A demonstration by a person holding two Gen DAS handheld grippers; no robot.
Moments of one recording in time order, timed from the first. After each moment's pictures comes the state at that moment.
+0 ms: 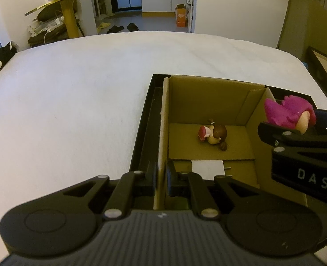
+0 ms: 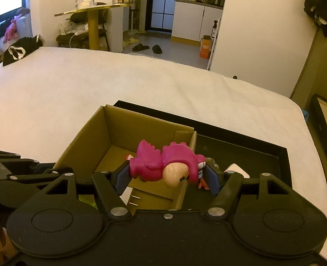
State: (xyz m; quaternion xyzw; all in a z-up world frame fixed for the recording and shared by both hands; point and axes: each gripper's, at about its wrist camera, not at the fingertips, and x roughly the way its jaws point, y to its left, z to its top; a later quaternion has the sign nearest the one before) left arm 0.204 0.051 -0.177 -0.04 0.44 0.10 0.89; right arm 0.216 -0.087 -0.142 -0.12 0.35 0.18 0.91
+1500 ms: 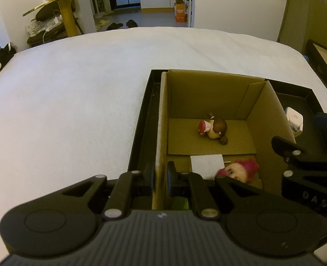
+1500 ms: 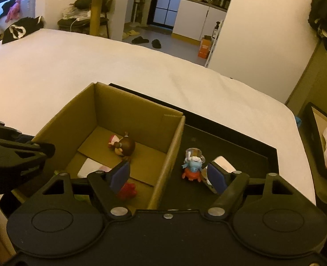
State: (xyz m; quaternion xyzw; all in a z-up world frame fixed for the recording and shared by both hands) left arm 0.206 0.045 -0.180 -0.02 0.45 0.10 0.89; right arm 0.206 -0.099 -0.153 -0.18 0.35 0.17 0.91
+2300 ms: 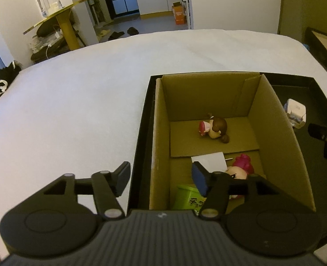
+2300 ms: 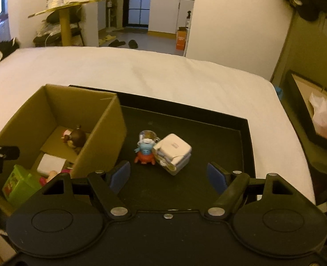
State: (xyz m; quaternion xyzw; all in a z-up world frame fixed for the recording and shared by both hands) left arm 0.205 0.025 -0.175 0.04 0.45 0.12 0.89; right arm 0.233 -0.181 -0.176 -0.10 0.36 0.14 0.92
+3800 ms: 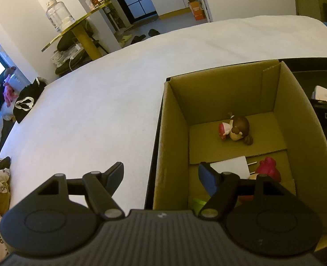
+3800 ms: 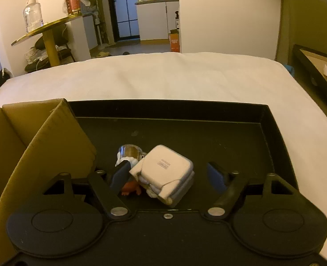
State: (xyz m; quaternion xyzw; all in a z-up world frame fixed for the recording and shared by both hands) left arm 0.225 0.002 -0.189 0.12 0.45 0.19 0.87; right arm 0.291 -0.191 -0.233 -0.01 0.35 0.15 0.93
